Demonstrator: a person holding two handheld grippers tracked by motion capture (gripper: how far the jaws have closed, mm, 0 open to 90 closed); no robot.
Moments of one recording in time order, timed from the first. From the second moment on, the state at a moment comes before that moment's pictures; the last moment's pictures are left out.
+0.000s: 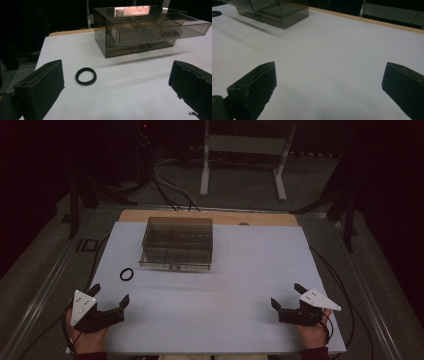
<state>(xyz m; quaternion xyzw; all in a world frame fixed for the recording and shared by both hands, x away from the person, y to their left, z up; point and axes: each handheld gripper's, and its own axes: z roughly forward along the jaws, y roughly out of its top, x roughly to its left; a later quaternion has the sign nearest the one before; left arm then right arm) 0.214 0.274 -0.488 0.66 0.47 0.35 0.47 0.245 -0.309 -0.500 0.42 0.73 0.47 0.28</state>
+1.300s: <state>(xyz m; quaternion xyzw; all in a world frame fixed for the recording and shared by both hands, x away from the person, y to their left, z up) 0.232 0.277 -0.464 0.66 0.50 0.33 0.46 0.239 -0.315 -0.497 0.42 0.70 0.48 0.31</state>
